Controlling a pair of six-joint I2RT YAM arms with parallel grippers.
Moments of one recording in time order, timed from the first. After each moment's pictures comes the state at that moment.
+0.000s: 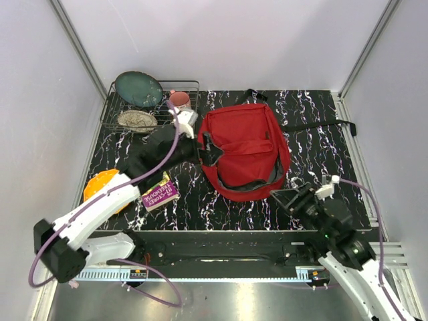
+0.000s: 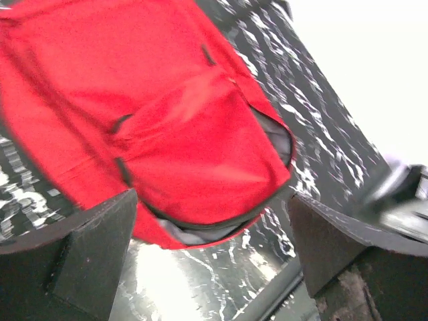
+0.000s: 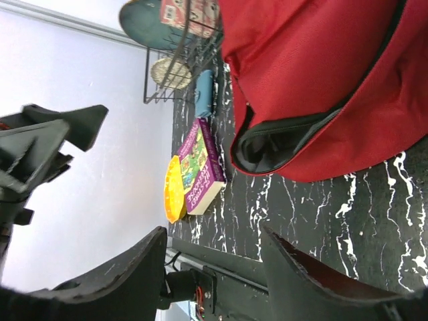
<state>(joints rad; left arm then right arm) -0.69 1.19 1.05 -0.21 0.18 -0.41 0.55 0.10 0.36 -0.52 -0.05 1.20</state>
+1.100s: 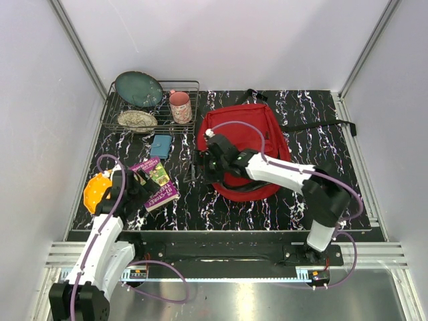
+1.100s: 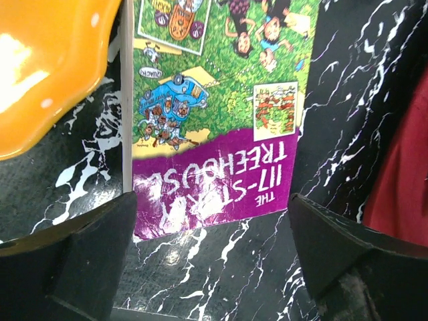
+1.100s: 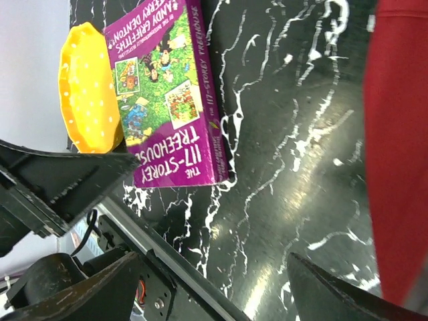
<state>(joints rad) -0.06 0.67 0.42 -0.60 -0.03 -0.79 0.88 1.73 1.23 -0.25 -0.24 0.84</state>
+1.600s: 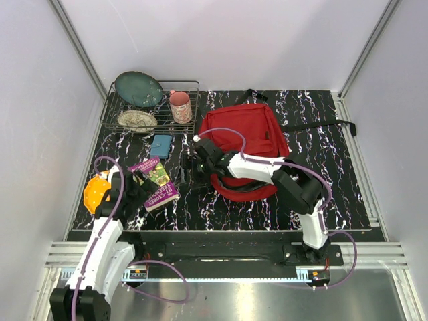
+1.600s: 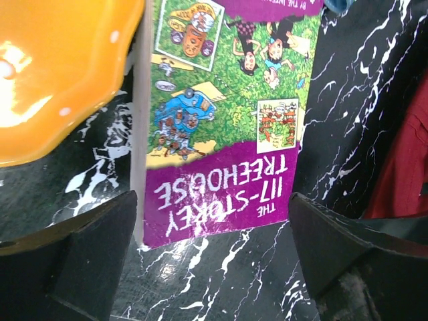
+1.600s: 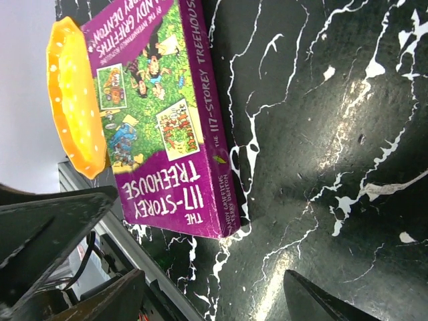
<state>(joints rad) -0.04 0.68 0.40 -0.56 -0.05 -0.81 0.90 2.02 1.39 -0.15 -0.36 0.88</state>
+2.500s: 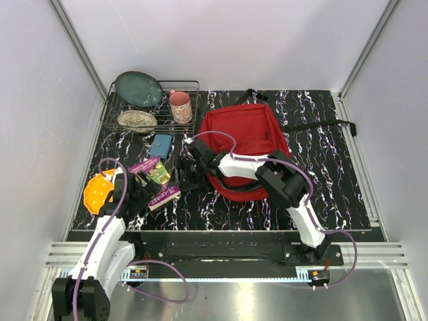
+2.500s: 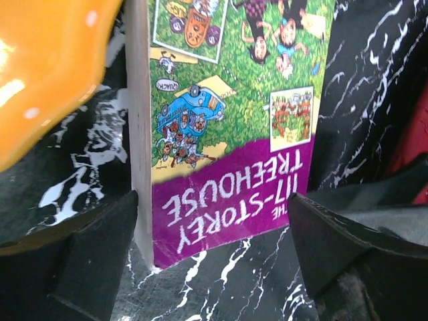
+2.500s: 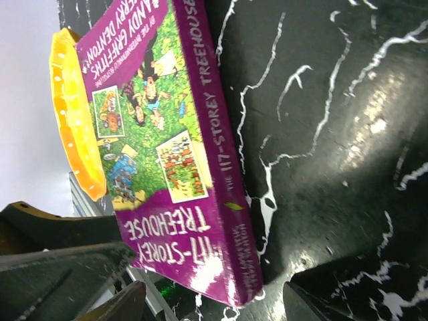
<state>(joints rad) -0.04 0.71 0.33 -0.47 -0.03 -0.83 0.90 2.19 1.49 -0.08 -0.45 0.92</state>
